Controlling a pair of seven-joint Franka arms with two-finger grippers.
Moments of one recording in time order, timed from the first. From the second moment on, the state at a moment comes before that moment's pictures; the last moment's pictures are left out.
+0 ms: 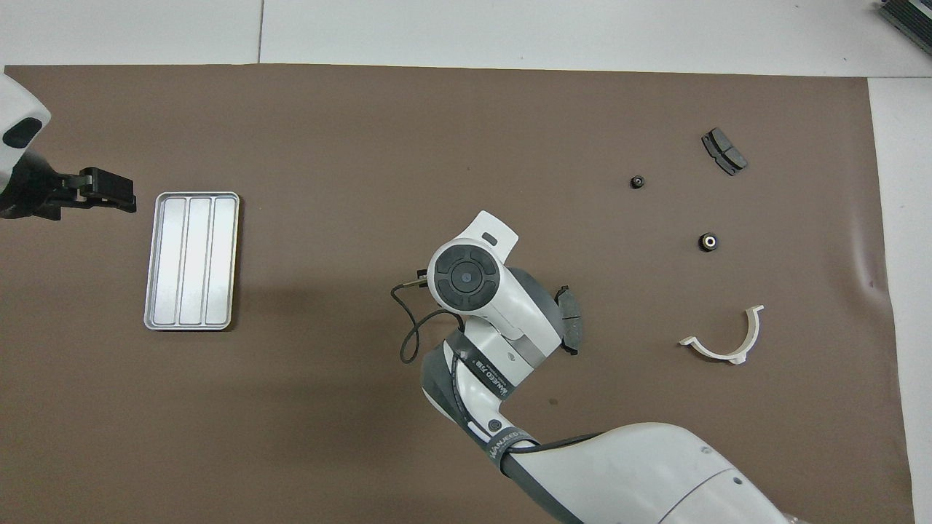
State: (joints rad) left arm 0.11 0.09 -0.11 -1.67 0.02 1.81 -0.05; right arm 0.61 0.52 0.03 -1.75 -0.14 2.40 0.60
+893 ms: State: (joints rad) left arm 0.07 0.08 -0.15 -1.47 0.02 1.62 -0.03; right arm 0.26 0.17 0.00 -1.95 -0.14 2.20 0.26
